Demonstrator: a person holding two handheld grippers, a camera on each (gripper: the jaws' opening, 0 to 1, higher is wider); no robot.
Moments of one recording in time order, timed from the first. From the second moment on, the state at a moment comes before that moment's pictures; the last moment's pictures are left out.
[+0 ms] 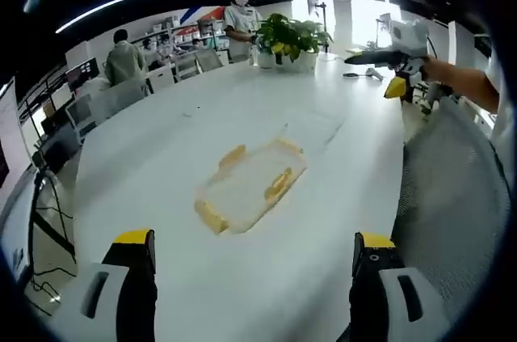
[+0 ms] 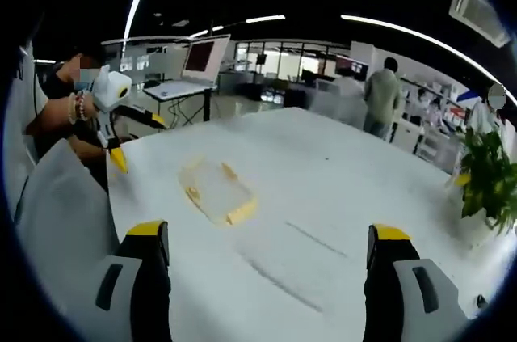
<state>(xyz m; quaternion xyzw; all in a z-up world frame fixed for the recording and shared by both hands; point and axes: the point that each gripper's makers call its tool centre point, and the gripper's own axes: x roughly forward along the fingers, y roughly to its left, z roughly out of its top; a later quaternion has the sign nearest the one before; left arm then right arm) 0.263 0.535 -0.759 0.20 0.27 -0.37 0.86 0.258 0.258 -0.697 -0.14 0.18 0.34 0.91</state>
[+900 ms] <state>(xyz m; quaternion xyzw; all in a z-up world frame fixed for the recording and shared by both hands) 0.338 0.524 -0.828 0.38 0.36 -0.56 0.64 0.329 0.354 -0.806 -0.34 0.35 0.56 0.67</state>
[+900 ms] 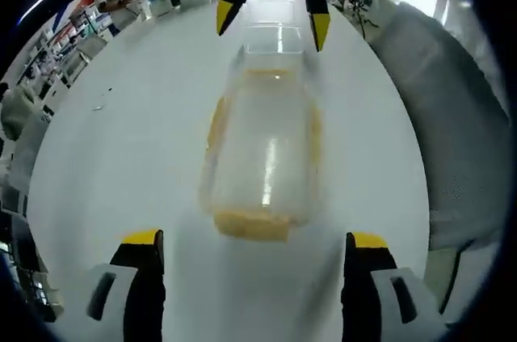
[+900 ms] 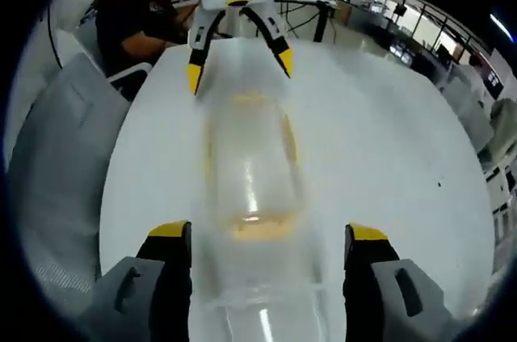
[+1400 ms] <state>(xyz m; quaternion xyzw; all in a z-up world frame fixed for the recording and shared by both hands) 0.340 0.510 -0.845 0.36 0.38 -0.59 0.61 0.324 0.352 -0.840 -0.37 0.38 0.58 0.62</state>
